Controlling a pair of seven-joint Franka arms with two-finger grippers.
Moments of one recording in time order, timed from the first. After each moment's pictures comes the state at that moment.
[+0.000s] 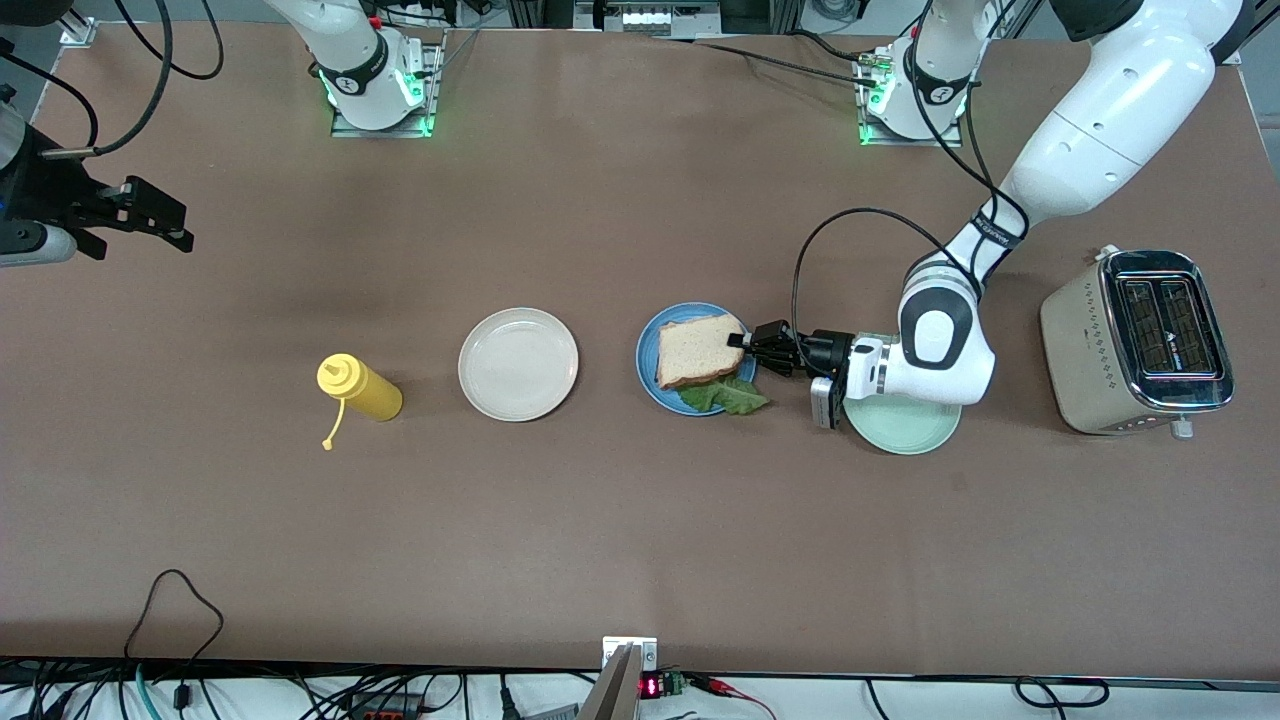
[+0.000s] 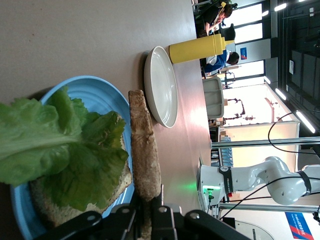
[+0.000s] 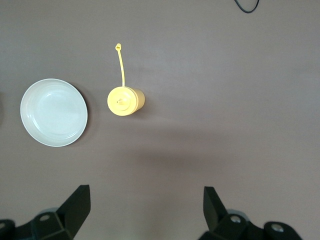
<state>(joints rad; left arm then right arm) 0.27 0.82 -0.58 -1.84 -1.05 2.10 0.99 0.02 -0.02 0.00 -1.65 0.01 1.64 -0.09</state>
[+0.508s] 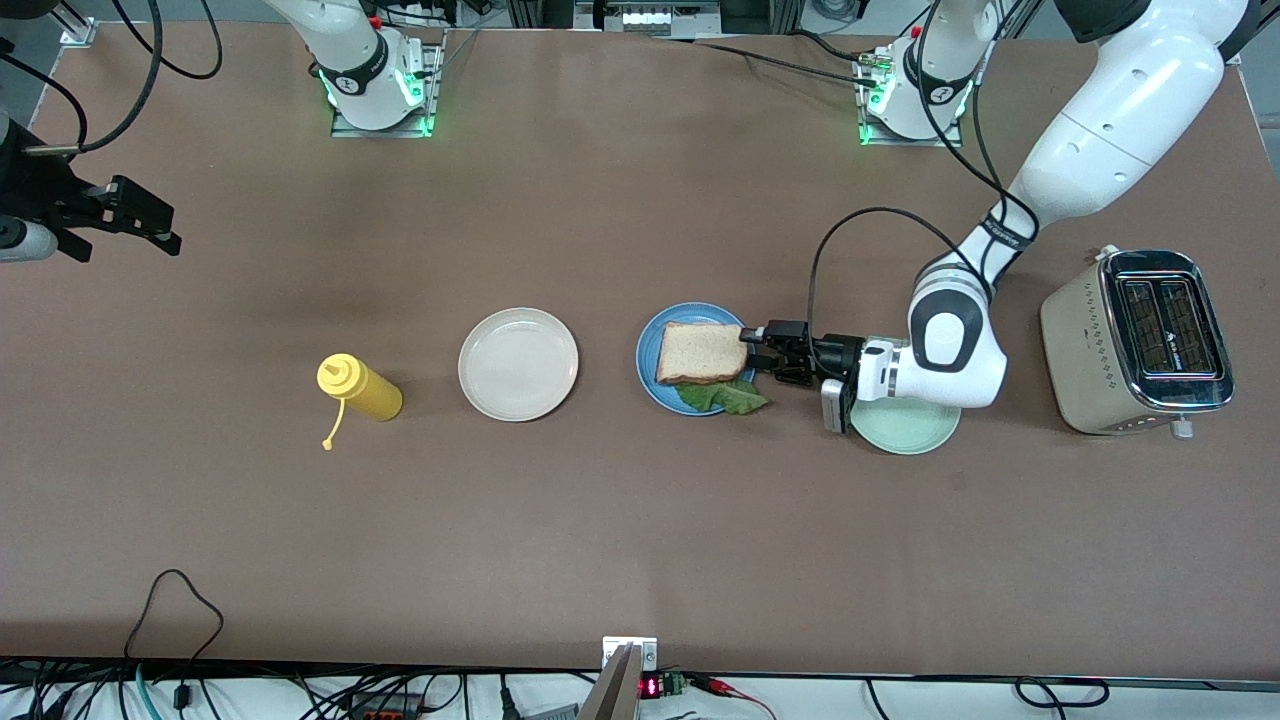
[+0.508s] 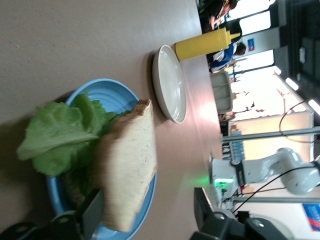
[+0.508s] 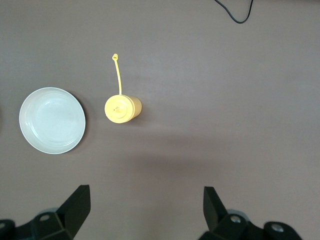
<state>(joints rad) 0.29 0.79 -0.57 -1.84 -0.95 2.10 1.02 0.02 -0.02 -0.01 -1.64 0.01 1.66 -0.09</state>
